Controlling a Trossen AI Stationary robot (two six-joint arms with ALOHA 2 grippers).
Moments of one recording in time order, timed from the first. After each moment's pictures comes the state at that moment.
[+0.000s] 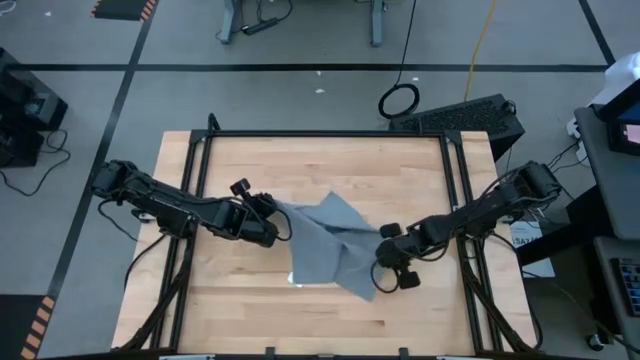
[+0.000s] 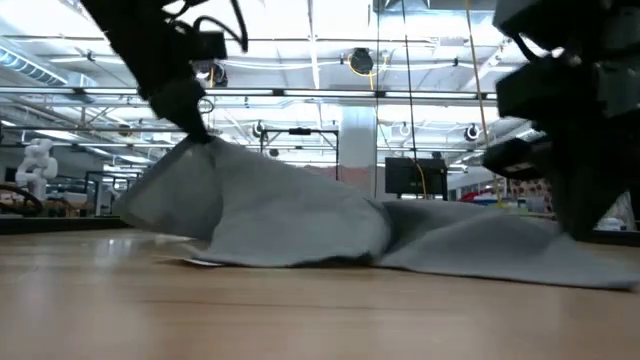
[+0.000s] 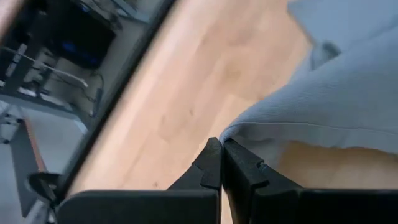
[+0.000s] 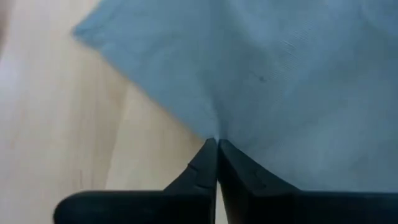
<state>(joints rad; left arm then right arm) -0.24 1.40 0.90 -0.81 -0.78 -0.56 0.36 1.44 0.68 -0.45 -0.06 0.18</state>
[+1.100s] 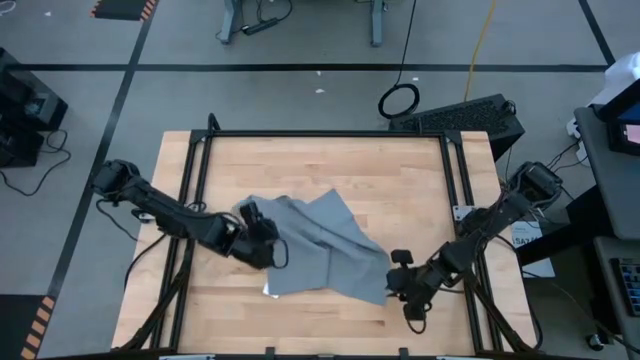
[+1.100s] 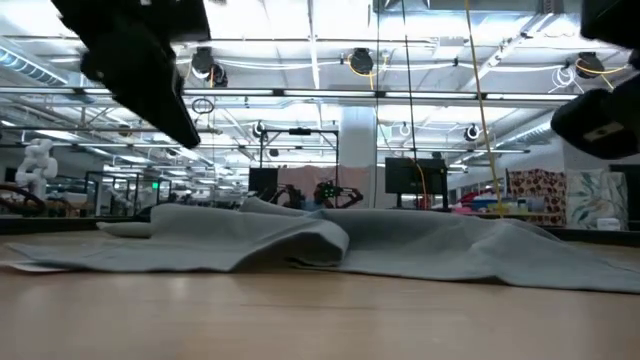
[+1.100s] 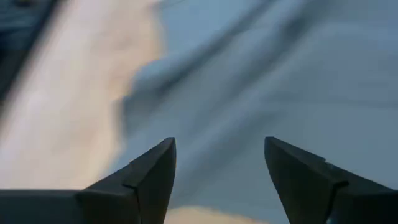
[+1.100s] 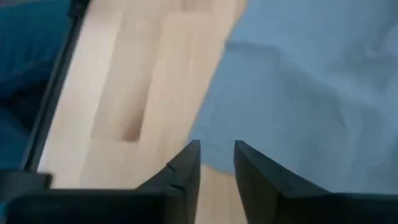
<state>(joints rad) -0.45 1.40 0.87 -0.58 -0.55 -0.54 0.74 1.44 0.68 -0.18 0.22 0.63</state>
